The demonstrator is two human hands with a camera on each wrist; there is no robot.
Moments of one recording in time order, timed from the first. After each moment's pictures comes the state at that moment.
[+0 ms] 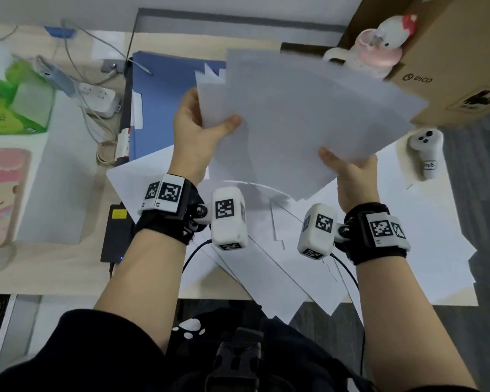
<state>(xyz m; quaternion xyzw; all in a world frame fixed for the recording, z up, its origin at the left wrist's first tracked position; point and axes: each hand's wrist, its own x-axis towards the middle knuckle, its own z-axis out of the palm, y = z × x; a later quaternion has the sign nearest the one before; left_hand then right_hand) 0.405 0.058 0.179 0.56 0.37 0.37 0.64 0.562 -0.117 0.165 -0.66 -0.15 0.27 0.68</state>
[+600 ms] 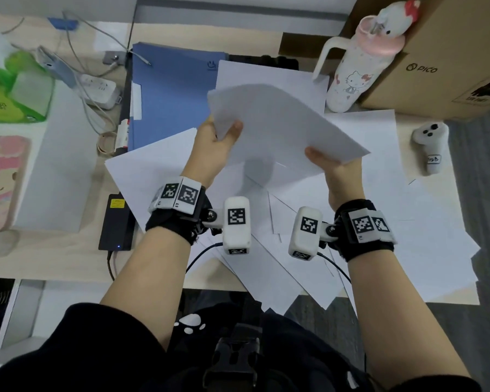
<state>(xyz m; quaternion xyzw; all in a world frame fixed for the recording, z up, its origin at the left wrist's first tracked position) 0.413 0.028 0.159 0.61 0.38 0.26 0.64 0.557 -0.122 0.156 -0.67 -0.16 0.31 0.66</state>
